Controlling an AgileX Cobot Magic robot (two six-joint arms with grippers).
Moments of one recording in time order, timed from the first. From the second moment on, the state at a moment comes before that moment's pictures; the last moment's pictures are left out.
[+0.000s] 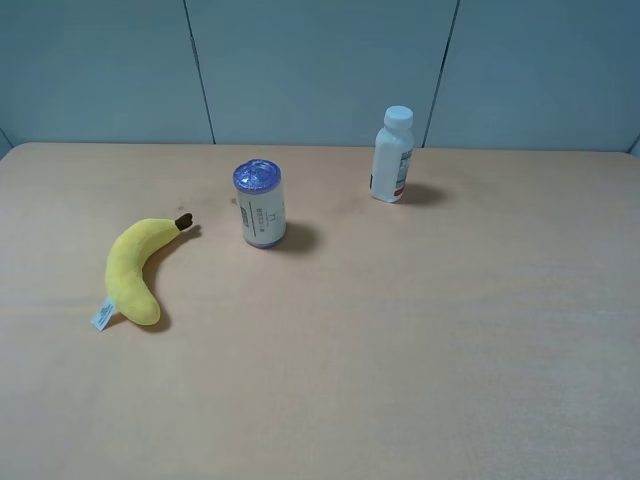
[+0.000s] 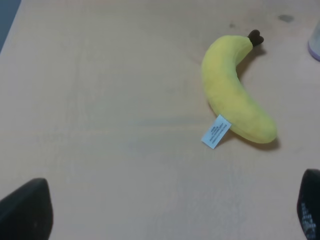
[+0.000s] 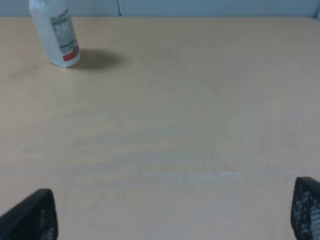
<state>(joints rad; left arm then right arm) 0.02 0.00 -0.50 0.07 1.06 -0.03 0.03 0.00 -0.50 0.04 1.01 0.00</state>
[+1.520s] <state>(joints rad) 0.01 0.76 -0.87 0.05 1.17 -0.08 0.03 0.00 -0.50 0.04 1.01 0.00</state>
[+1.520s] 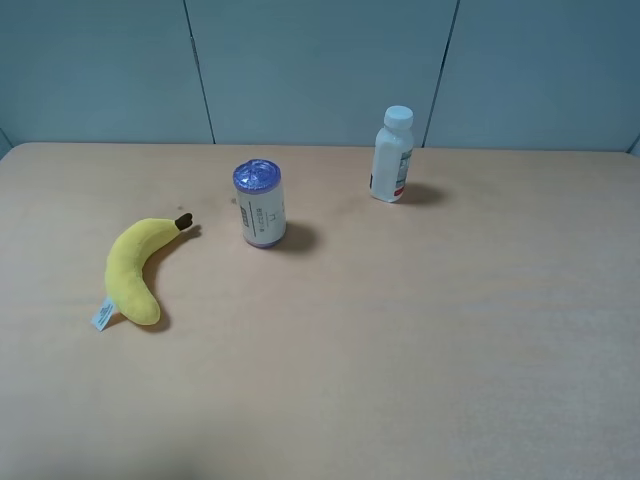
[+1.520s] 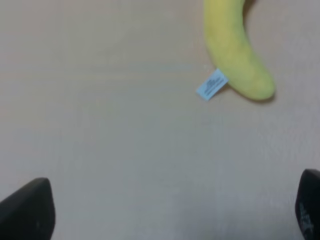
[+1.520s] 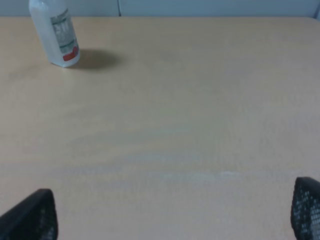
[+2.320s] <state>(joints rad) -0.31 1.53 -0.88 0.03 0.84 -0.39 0.03 0.00 -0.50 0.04 1.01 0.00</state>
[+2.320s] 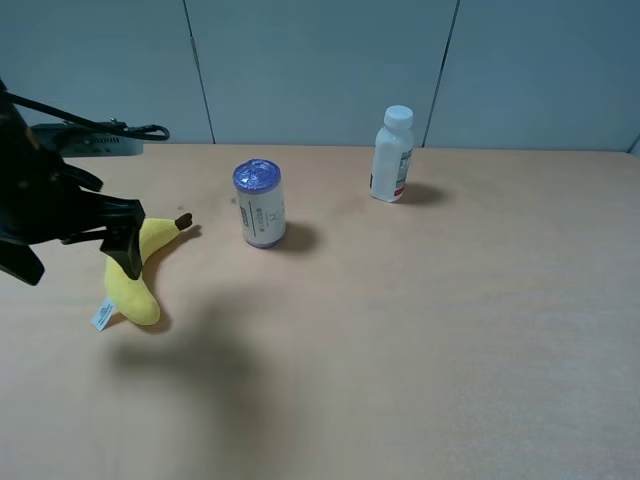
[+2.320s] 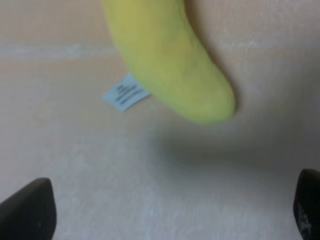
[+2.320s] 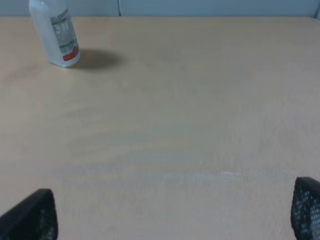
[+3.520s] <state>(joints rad) -0.31 1.87 -0.88 0.01 0.55 -0.46 0.03 0.00 -0.50 0.04 1.01 0.00</state>
